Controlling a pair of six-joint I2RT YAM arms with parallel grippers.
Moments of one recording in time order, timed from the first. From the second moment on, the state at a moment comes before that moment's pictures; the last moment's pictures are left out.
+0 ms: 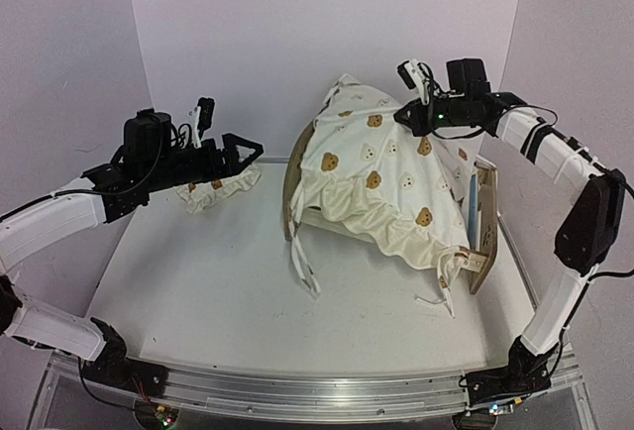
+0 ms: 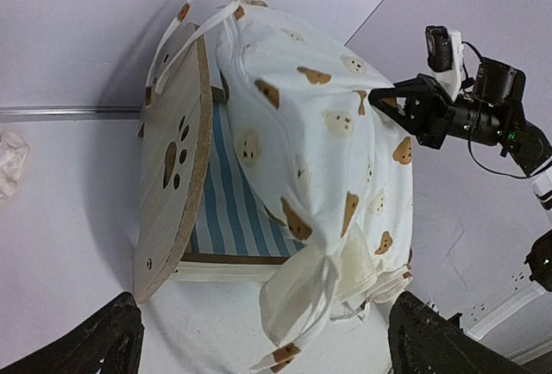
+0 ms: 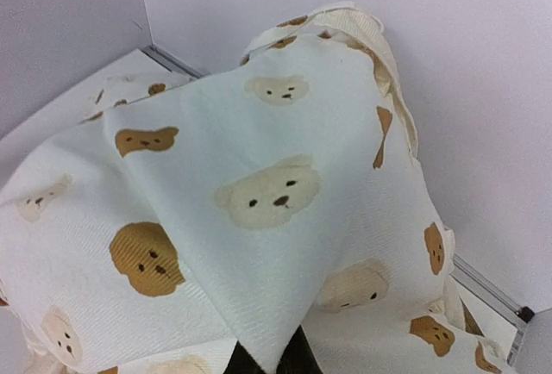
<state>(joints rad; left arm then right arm) -0.60 1.22 1.03 -0.02 0.26 -0.55 0.36 1.76 1.77 -0.53 -0.32 -0.26</state>
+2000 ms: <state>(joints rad) -0.79 1.41 1.01 0.01 0.19 -0.49 0.46 1.44 1.61 -0.83 0.17 0.01</state>
